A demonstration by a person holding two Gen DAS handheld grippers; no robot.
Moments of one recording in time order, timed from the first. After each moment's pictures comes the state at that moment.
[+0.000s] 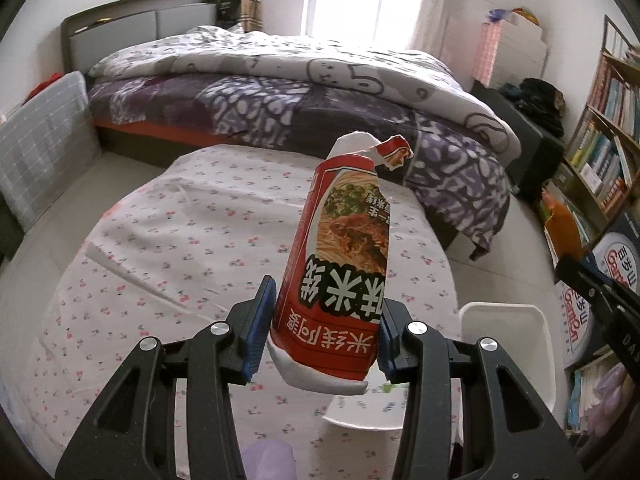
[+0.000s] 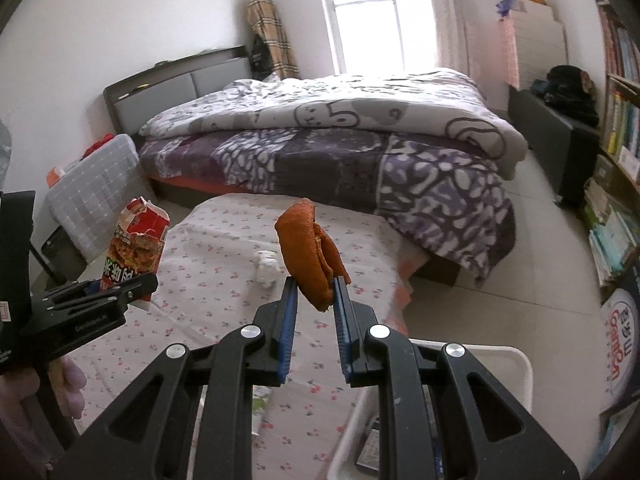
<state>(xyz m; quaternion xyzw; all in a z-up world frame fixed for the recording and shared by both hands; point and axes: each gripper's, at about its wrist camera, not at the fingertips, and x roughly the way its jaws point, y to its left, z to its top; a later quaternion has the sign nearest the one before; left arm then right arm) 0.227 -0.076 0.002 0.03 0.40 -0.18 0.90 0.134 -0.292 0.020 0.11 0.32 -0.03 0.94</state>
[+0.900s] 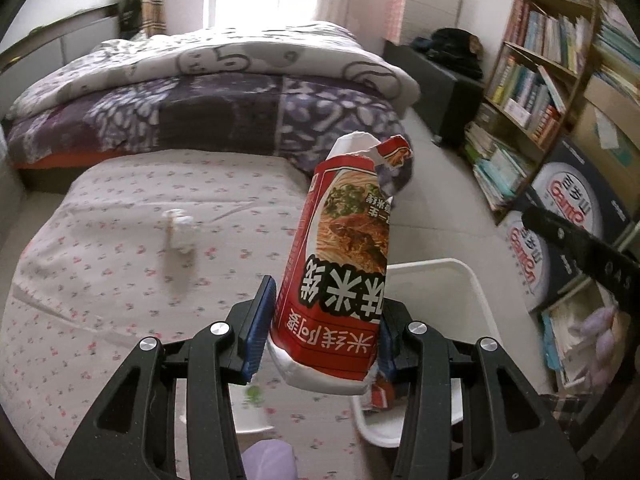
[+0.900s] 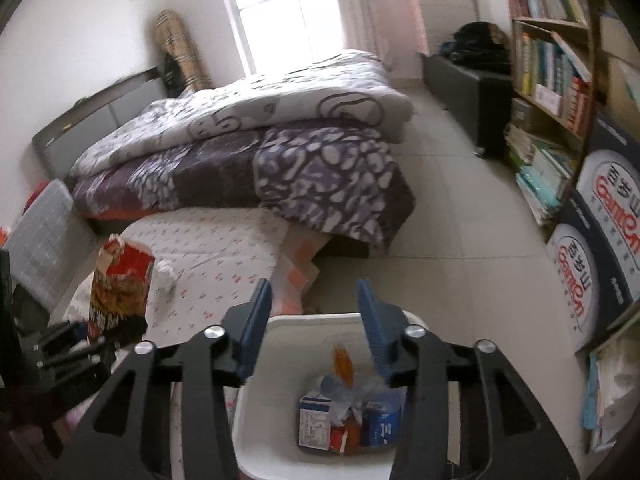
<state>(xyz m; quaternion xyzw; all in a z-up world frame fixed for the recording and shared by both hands) 0.179 -0.199 -0.019 0.08 0.41 -0.32 0.85 0.074 -0.408 0.007 0.18 0.33 -0.17 0.91</state>
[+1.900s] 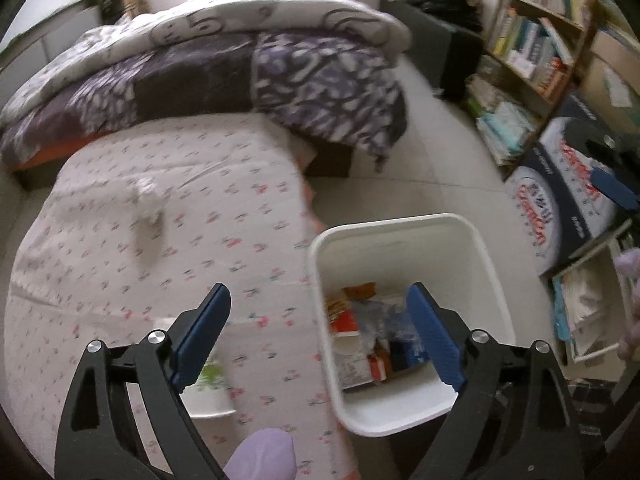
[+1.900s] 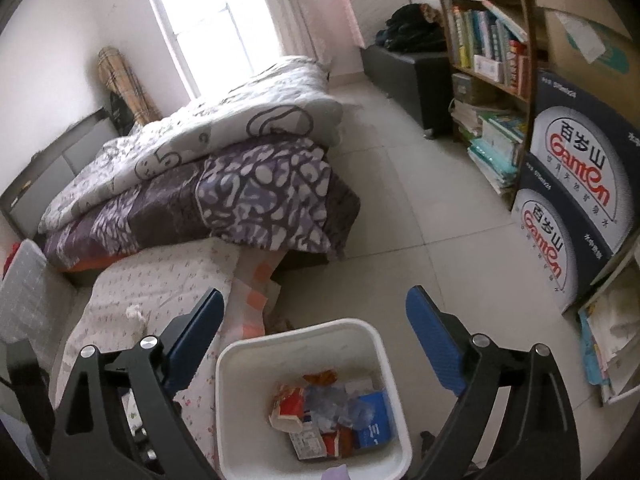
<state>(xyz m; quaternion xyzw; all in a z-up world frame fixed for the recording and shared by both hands) 0.173 -0.235 -0.050 0.13 0.47 -0.29 0.82 0.066 -0.449 0.005 0.24 0.33 -0.23 0.88</state>
